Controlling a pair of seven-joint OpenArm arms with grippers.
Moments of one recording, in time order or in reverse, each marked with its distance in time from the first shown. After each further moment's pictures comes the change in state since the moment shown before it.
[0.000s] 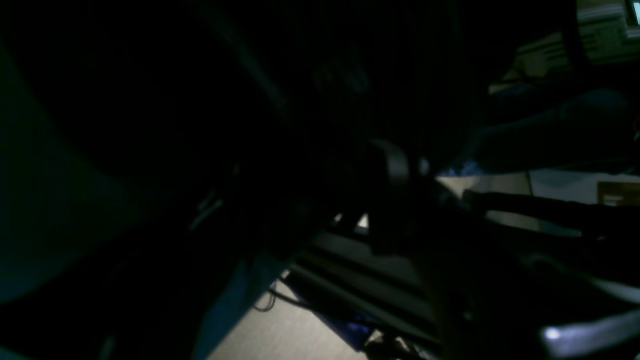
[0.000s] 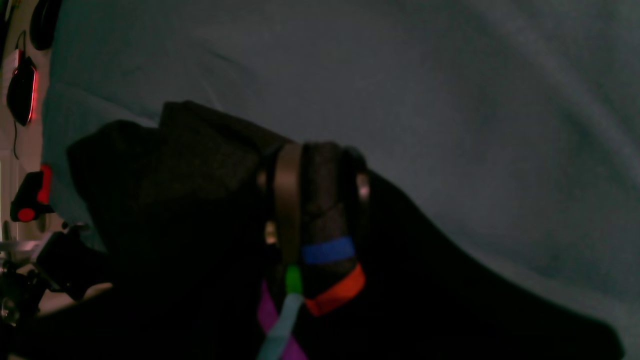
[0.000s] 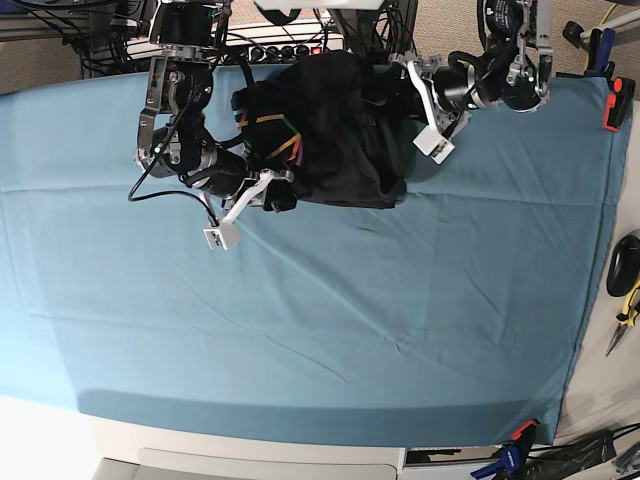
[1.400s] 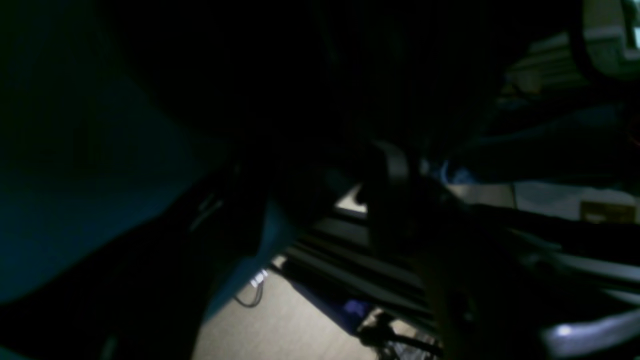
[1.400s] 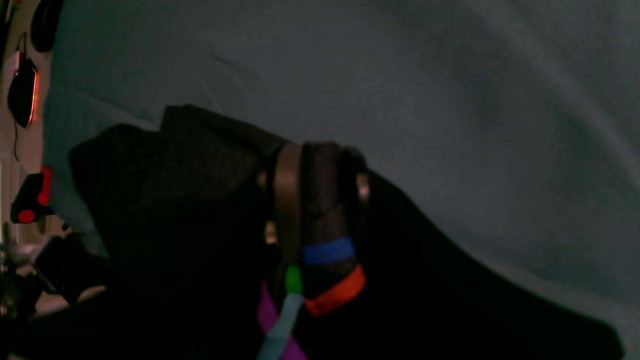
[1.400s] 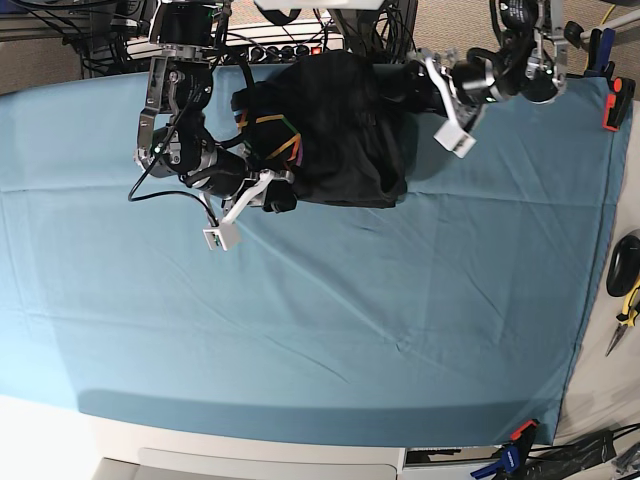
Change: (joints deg) left arm 2.6 -0.7 -3.1 -0.2 -4.7 -0.6 1.6; right arm 0.0 0.0 0.0 0.0 0.0 0.0 0.4
